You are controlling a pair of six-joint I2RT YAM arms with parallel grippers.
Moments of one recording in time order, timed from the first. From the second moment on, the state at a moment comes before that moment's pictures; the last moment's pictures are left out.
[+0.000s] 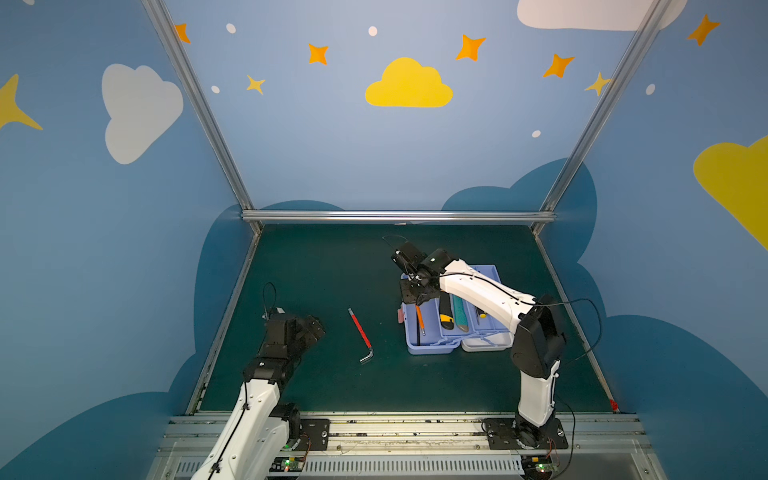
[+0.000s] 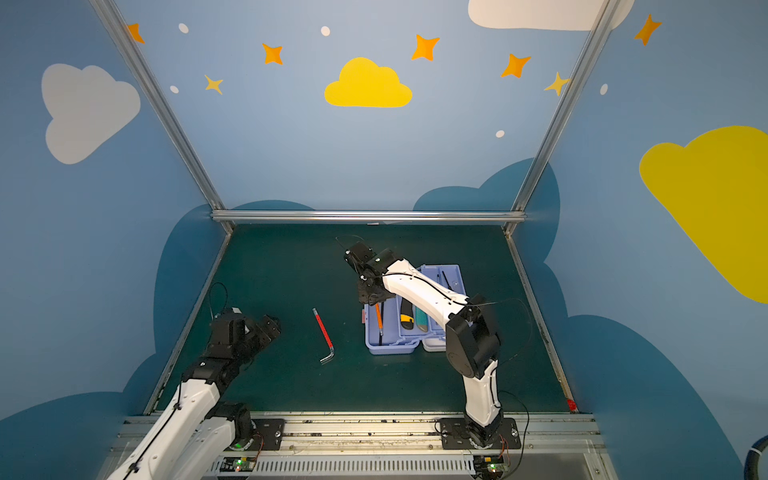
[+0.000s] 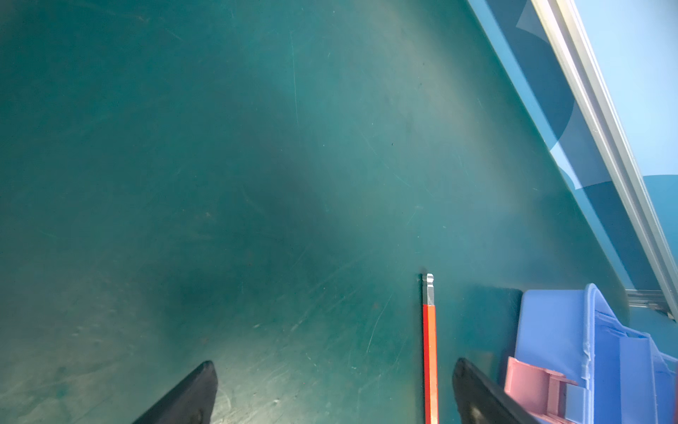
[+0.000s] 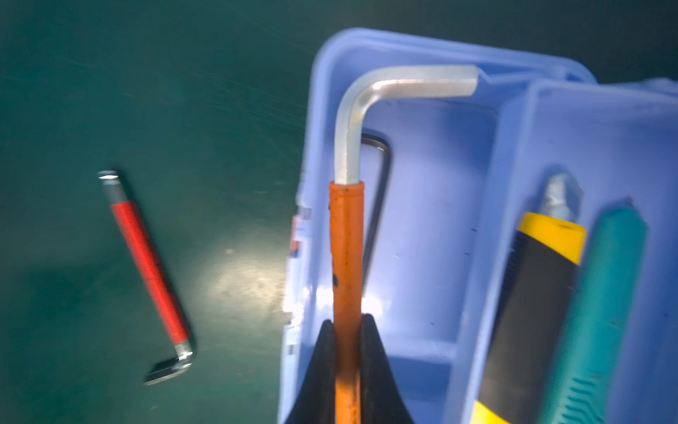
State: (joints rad) left arm -0.05 0.73 0.36 -0.39 0.02 -0.79; right arm 0.82 1.94 1.73 -1.08 0.21 0.57
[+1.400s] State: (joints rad) left arm -0.05 0.70 0.36 -0.40 0.01 -0.78; right arm 0.79 2.27 1.87 -1.25 0.34 0.64
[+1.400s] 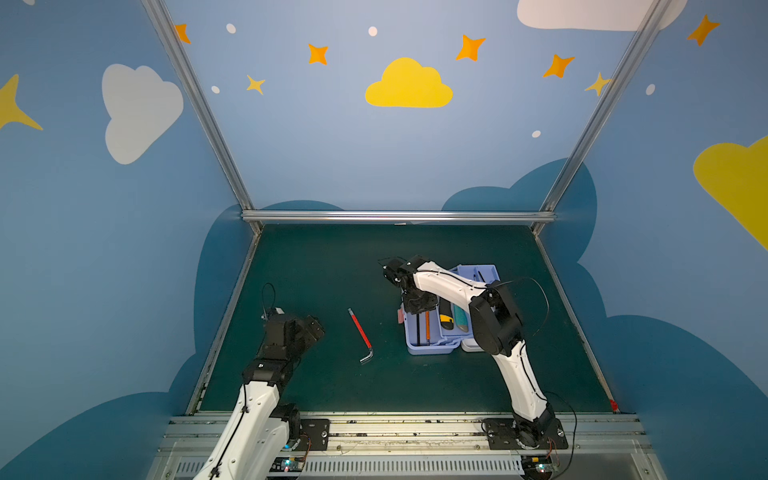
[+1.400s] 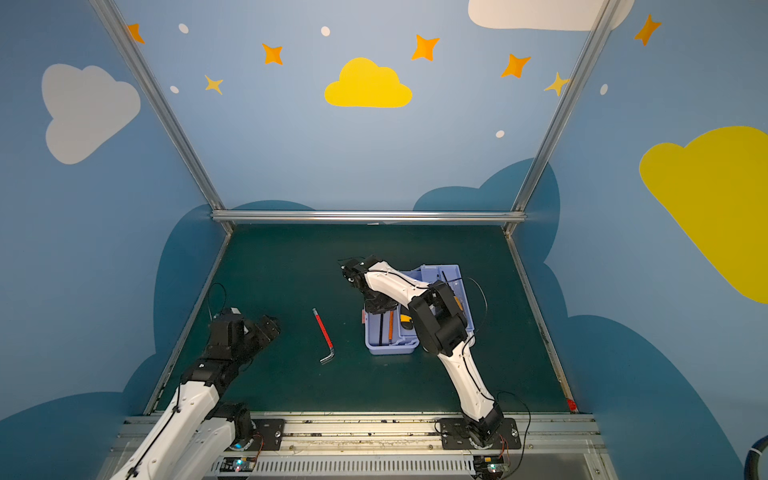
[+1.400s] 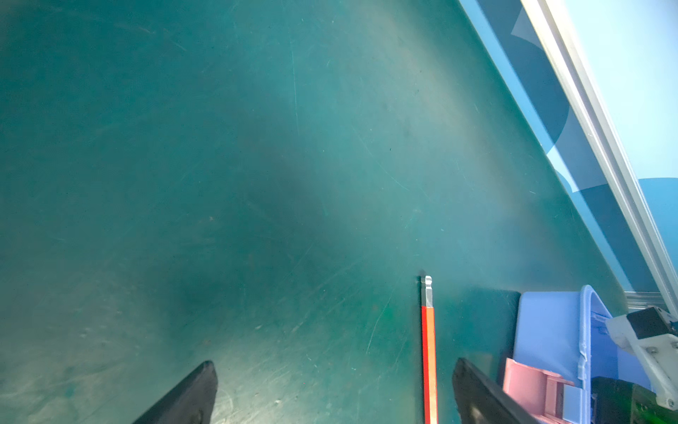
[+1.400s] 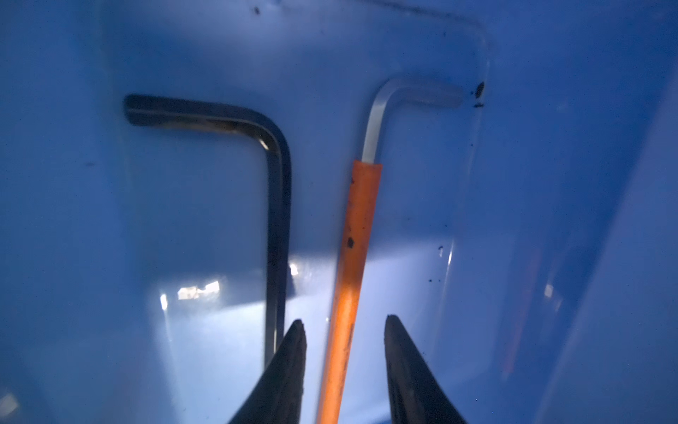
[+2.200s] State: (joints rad) left arm -0.05 0.61 0.39 -0.51 -0.07 -0.83; right arm 1.06 2.43 2.28 -1.11 -0.05 0.30
